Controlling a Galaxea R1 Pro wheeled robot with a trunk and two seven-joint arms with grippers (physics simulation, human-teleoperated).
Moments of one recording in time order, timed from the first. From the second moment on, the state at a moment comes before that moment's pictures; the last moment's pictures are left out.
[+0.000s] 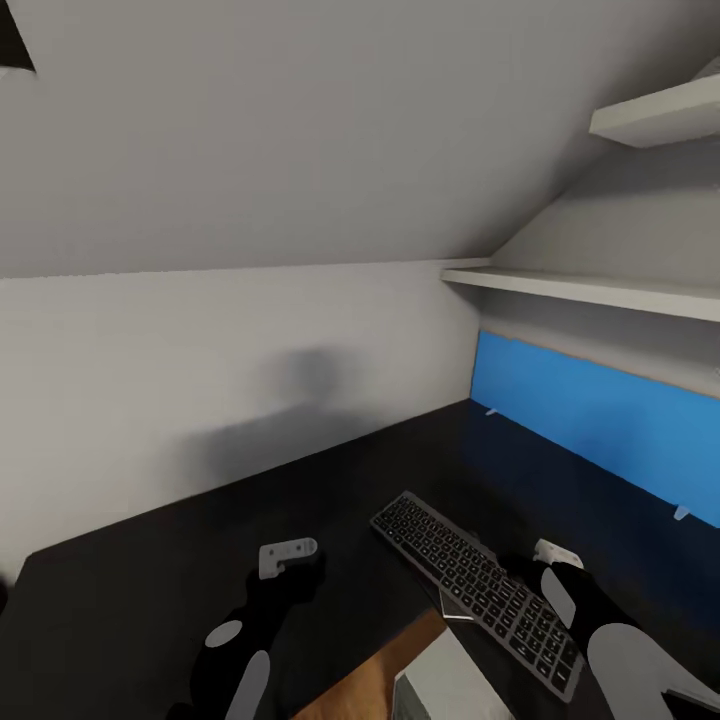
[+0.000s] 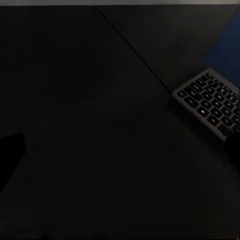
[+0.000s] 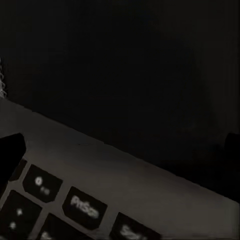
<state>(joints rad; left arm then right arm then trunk) -0.11 -0.12 -0.26 -1.53 0.28 0.48 0.29 -0.70 -0.12 -0.32 -0.36 -0.12 0.31 -0.01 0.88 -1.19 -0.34</state>
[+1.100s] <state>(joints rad) -0.11 -0.12 -0.26 -1.53 0.28 0.48 0.29 -0.70 -0.12 -0.32 -0.36 -0.12 0.31 -0.01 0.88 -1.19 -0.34</state>
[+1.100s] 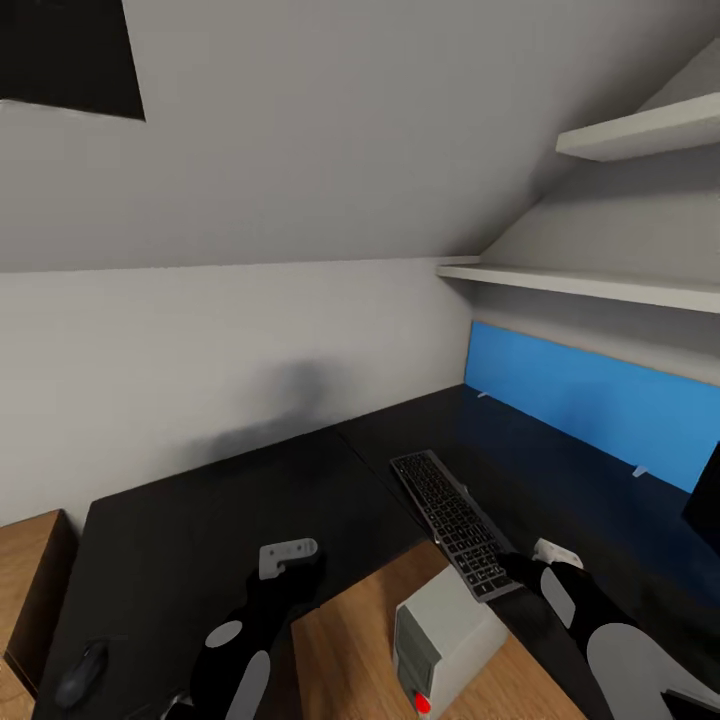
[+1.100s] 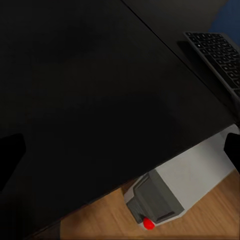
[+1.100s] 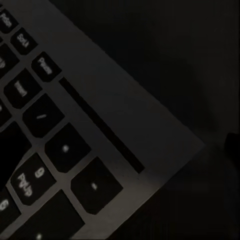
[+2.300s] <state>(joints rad) -0.11 -0.12 -0.26 -1.52 0.28 0.48 0.29 -0.70 -0.12 -0.32 -0.37 -0.12 0.30 -0.01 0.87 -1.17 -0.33</state>
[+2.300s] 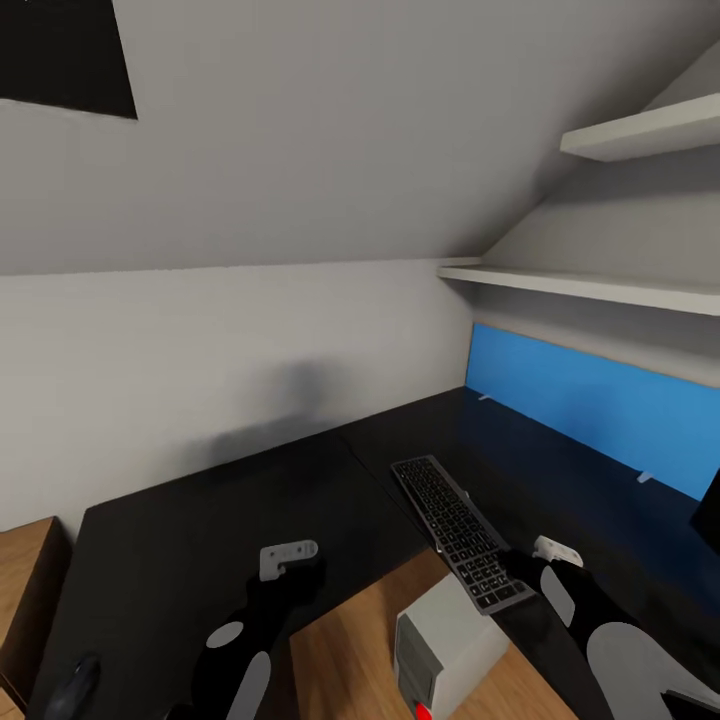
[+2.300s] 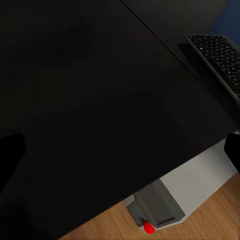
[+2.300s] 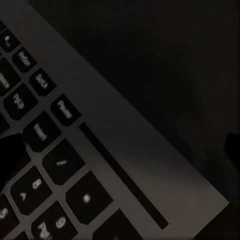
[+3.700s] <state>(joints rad) -0.11 -0.12 -0.26 -1.52 0.28 0.48 0.29 -0.70 -0.13 -0.32 -0.36 -0.12 0.30 0.01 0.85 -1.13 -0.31</state>
